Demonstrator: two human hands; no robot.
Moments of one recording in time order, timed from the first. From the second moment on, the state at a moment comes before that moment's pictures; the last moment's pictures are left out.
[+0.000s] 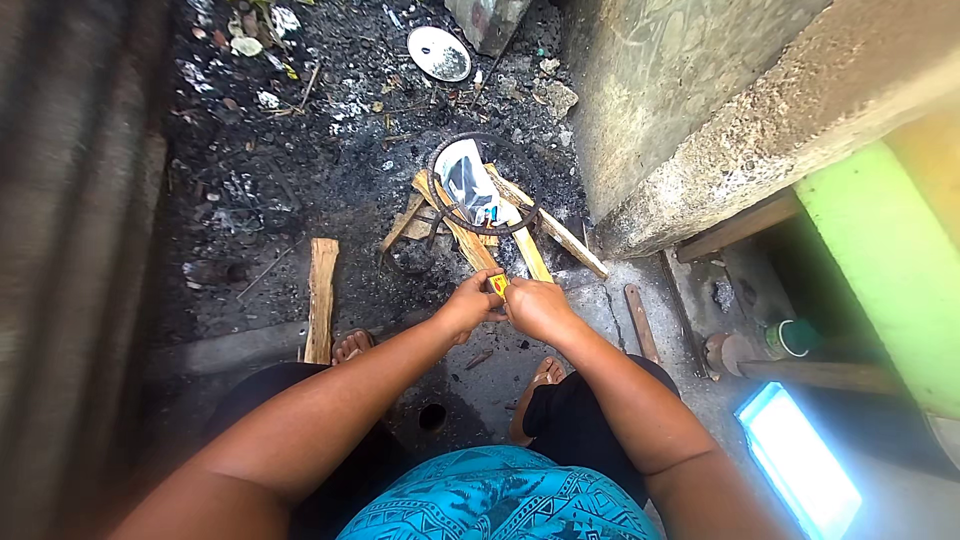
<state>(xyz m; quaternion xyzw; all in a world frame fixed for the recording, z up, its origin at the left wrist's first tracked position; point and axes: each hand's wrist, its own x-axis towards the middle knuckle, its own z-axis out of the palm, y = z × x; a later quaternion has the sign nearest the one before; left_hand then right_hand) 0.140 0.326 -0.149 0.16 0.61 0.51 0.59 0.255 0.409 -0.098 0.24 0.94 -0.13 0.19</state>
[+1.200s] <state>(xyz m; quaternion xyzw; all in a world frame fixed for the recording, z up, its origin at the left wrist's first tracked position) 0.139 0.325 -0.150 0.17 0.60 0.51 0.59 0.254 0.409 -0.100 0.24 0.94 -0.13 0.19</state>
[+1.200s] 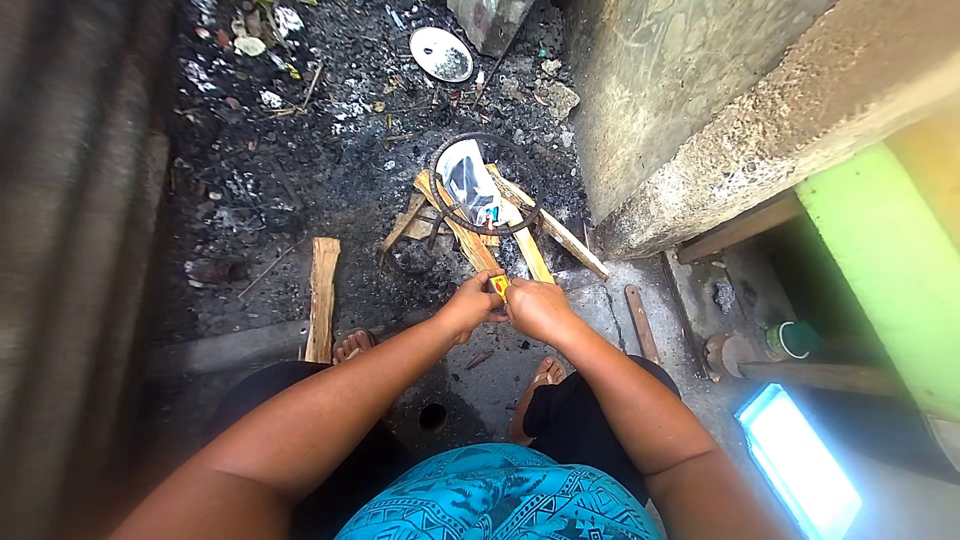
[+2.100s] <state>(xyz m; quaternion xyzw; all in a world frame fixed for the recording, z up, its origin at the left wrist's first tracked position) 0.140 0.325 -0.149 0.15 0.60 0.50 0.60 0.254 0.408 -0.100 0.24 0.94 -0.13 0.20</state>
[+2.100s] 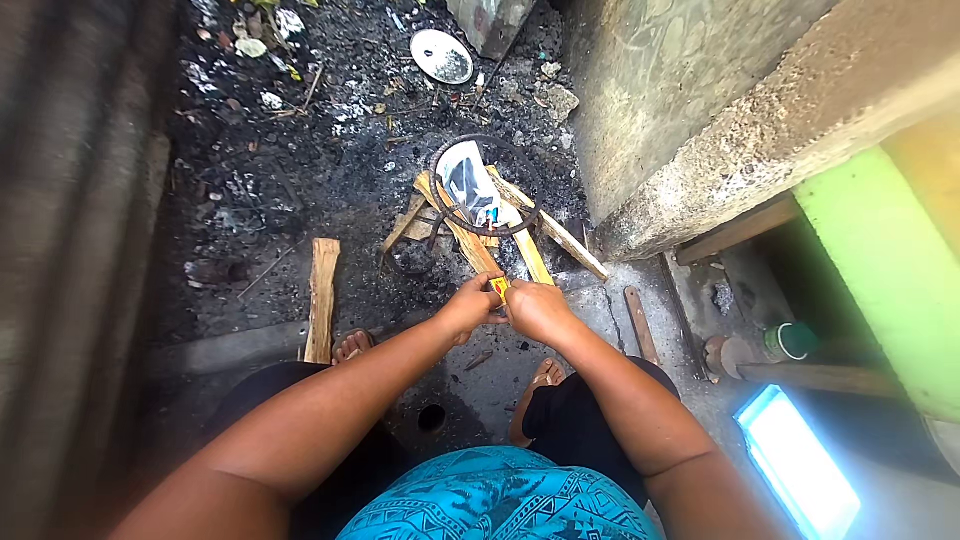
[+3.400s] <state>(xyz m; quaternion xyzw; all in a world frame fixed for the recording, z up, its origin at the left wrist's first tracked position) 0.140 0.325 -0.150 0.16 0.60 0.50 0.60 0.254 0.408 -0.100 0.24 0.94 -0.12 0.20</state>
